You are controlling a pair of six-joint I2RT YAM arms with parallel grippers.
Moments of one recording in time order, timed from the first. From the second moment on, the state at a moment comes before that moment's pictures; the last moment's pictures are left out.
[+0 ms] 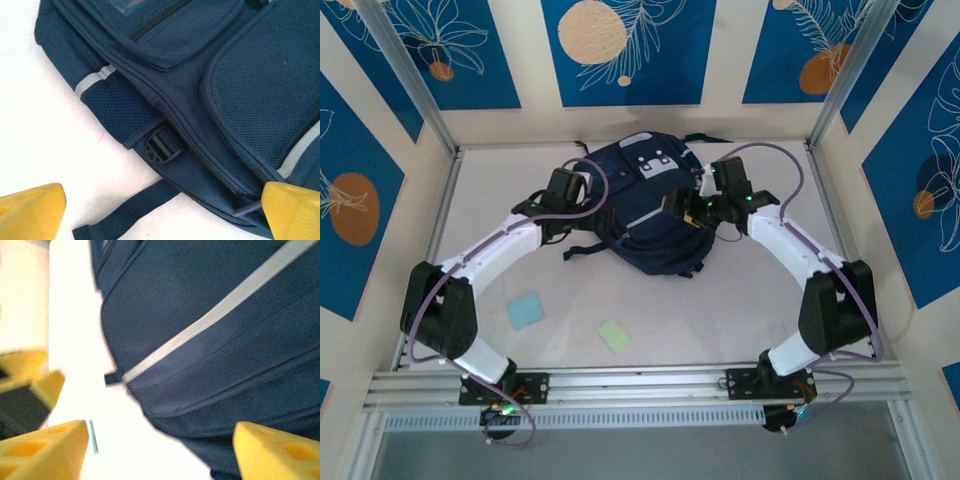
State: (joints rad) left arm -0.46 1.56 1.18 -0.46 -0.04 -0.31; right arm 0.37 1.51 1.18 -0.52 -0.45 0.59
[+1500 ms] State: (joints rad) left arm -0.18 1.34 0.87 -0.31 0.09 -0.58; right arm 1.26 1.97 1.33 -0.80 0.06 0.34
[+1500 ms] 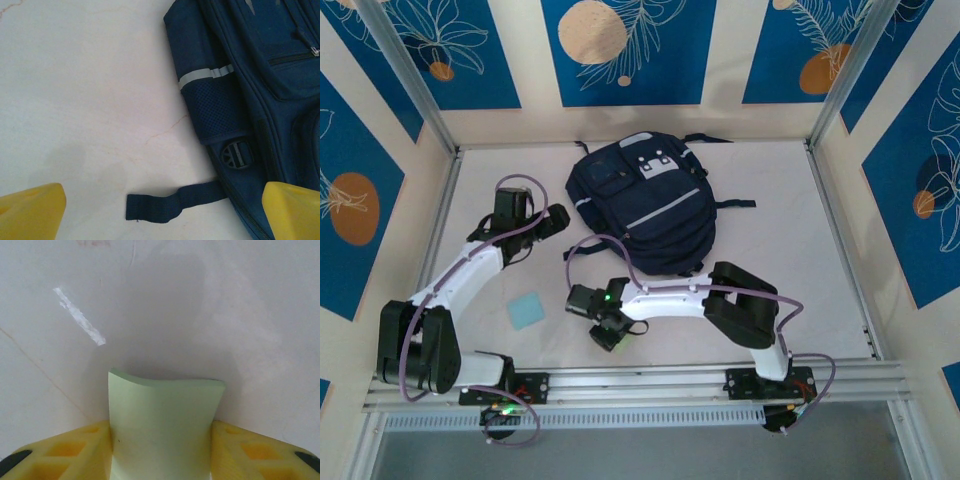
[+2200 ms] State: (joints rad) left arm -0.47 1.47 1.13 -0.36 0.09 -0.36; right arm 0.47 1.51 1.32 -0.86 0.00 0.43
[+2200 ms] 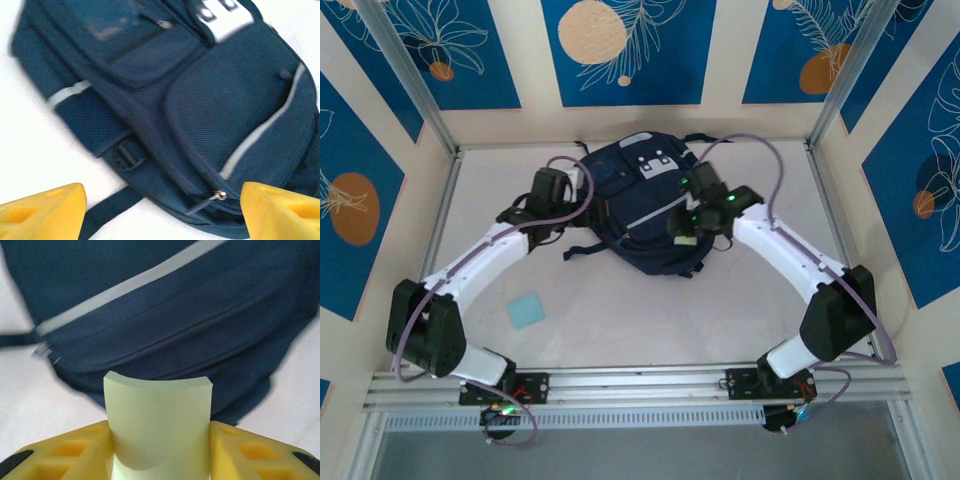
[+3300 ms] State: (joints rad) left arm -0.82 2.17 1.78 -0.57 -0.16 0.18; right arm -0.15 1.42 1.10 -0.68 -0.44 0.58
